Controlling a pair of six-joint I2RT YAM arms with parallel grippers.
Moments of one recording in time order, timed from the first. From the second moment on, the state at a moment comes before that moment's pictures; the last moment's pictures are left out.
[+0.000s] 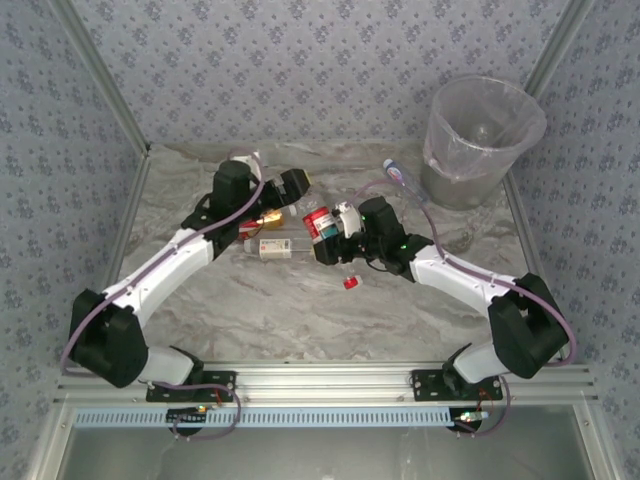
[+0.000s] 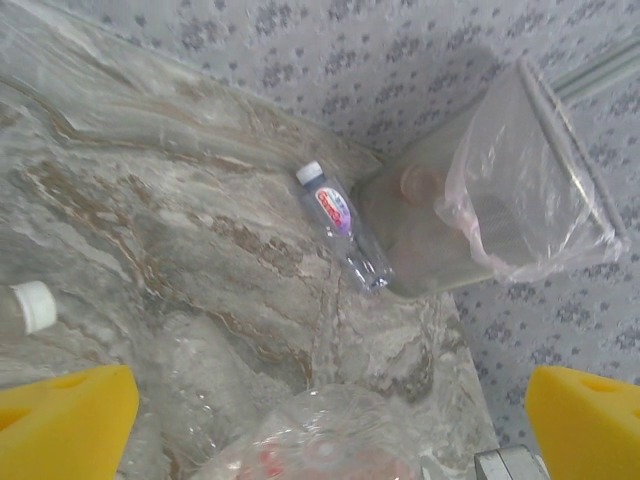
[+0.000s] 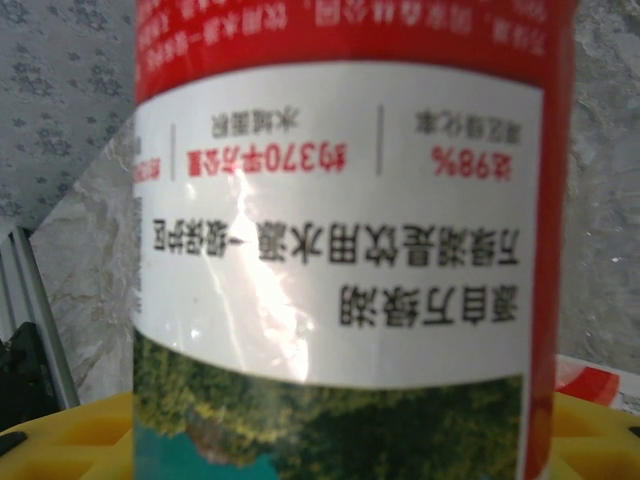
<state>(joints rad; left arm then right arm) -0.49 1.36 1.07 -0.05 0.21 -0.79 0.64 1.44 0.89 -0.06 -0.41 0.27</state>
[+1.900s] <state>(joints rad) -0.20 1.00 0.60 -0.16 -0.05 -0.95 0.10 1.54 1.75 -0.33 -0.19 0.03</state>
